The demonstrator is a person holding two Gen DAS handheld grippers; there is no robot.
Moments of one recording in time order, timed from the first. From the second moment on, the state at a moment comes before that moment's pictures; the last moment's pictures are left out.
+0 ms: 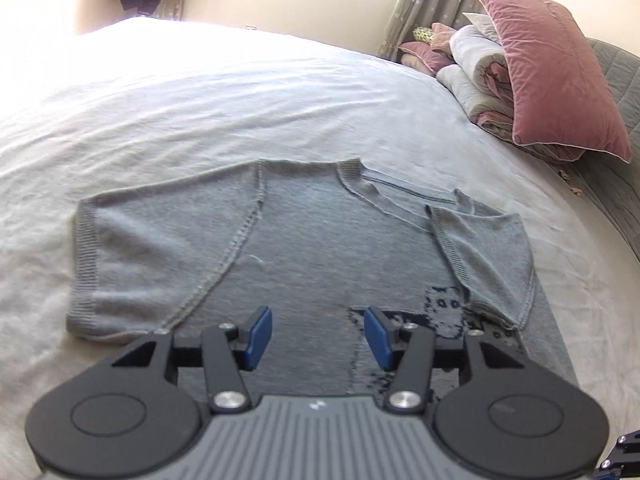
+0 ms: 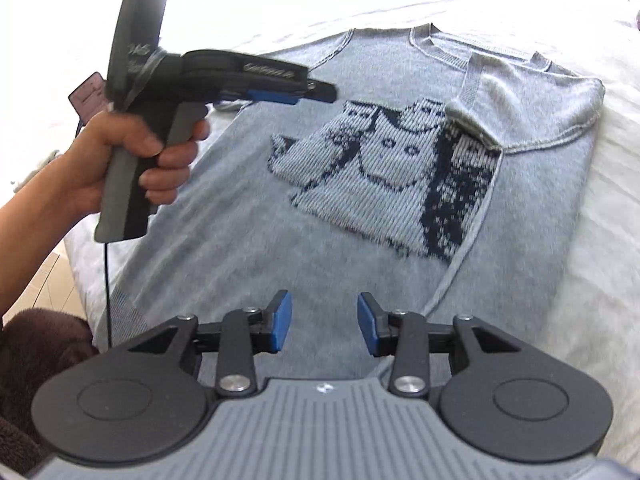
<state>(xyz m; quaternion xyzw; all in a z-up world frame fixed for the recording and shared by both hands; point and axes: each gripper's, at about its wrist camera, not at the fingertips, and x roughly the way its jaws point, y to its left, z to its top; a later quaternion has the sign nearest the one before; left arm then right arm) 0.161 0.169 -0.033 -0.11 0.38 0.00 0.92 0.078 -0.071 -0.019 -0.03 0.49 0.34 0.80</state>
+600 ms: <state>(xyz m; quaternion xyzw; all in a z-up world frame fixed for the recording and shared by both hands) 0.163 0.311 -0.065 -0.20 0.31 0.09 0.93 0.192 0.004 -0.033 0.03 0.44 0.35 0.83</state>
